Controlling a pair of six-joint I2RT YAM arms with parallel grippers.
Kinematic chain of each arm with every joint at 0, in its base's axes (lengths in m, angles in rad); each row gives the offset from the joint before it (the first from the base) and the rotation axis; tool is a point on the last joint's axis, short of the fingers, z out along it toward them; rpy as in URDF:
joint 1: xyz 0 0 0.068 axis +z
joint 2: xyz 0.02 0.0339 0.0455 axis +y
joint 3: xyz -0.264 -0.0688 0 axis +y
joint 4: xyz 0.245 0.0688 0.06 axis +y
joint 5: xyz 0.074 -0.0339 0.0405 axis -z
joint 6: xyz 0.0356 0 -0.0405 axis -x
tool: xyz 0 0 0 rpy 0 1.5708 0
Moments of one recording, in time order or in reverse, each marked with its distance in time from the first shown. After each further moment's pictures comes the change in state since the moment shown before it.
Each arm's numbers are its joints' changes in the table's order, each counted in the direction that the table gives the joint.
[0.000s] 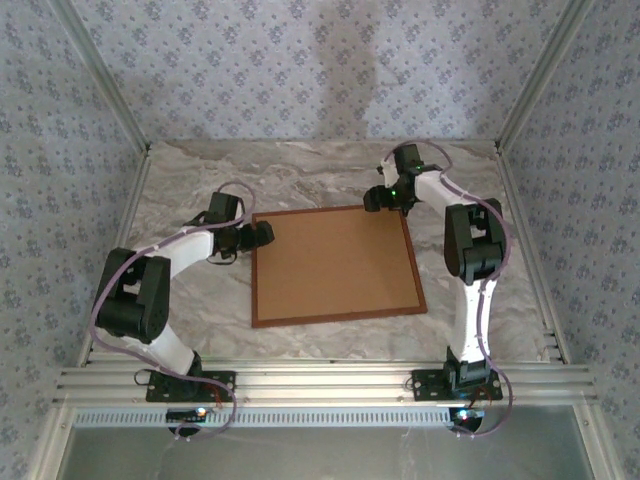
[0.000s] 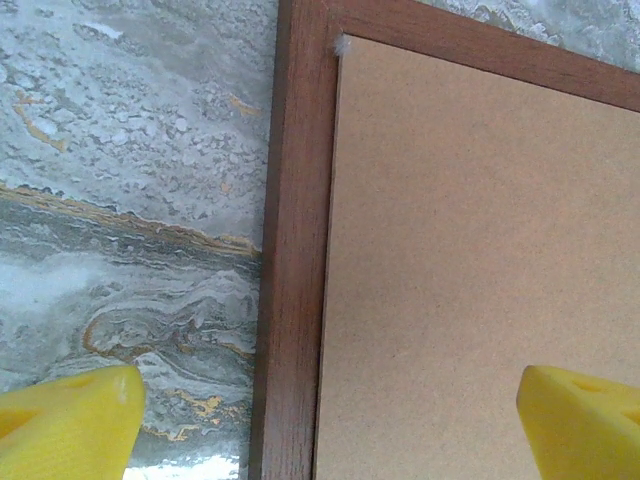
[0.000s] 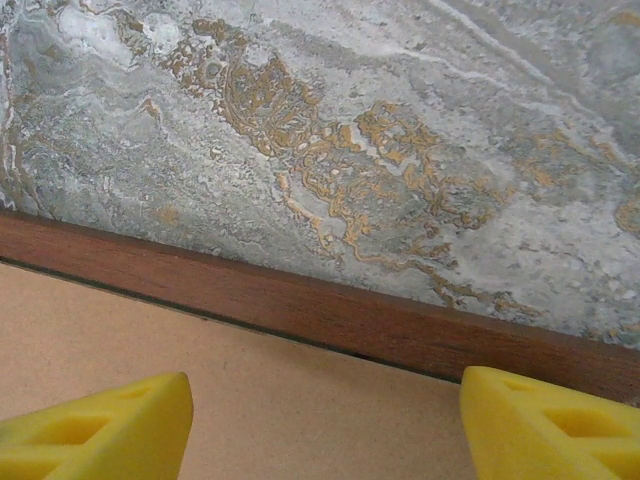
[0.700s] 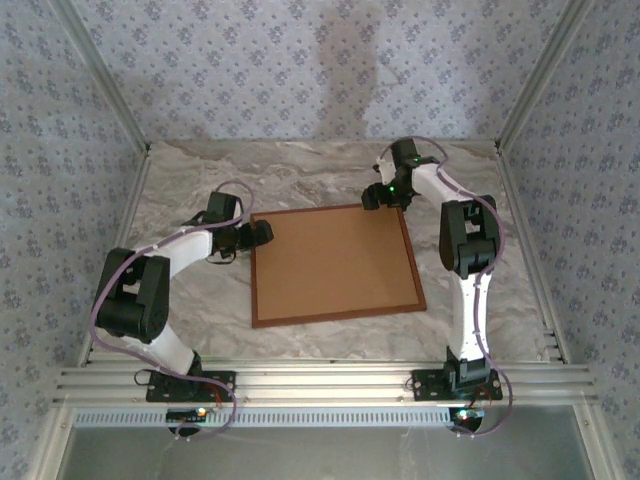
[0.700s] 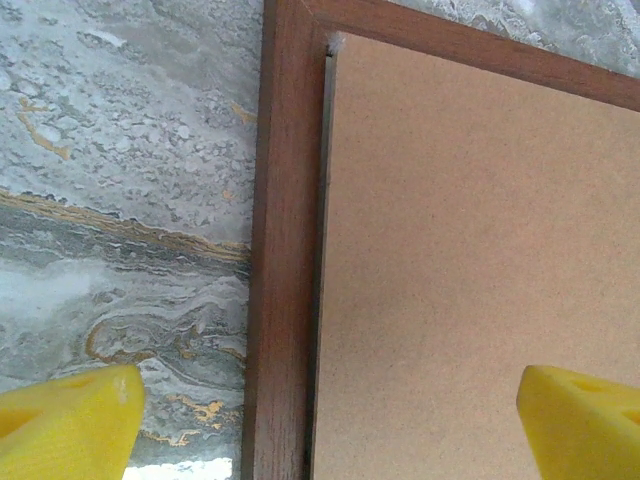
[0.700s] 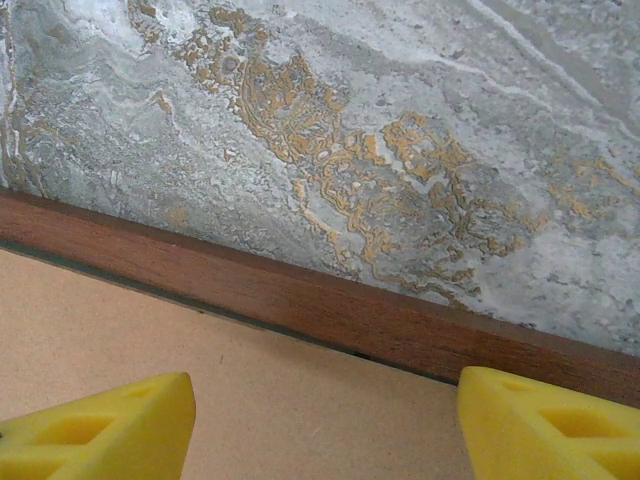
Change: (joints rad) left arm 0.013 0.002 0.000 -0.006 0.019 0.000; right arm 0.001 0.079 -0.140 0.122 -0.028 0.060
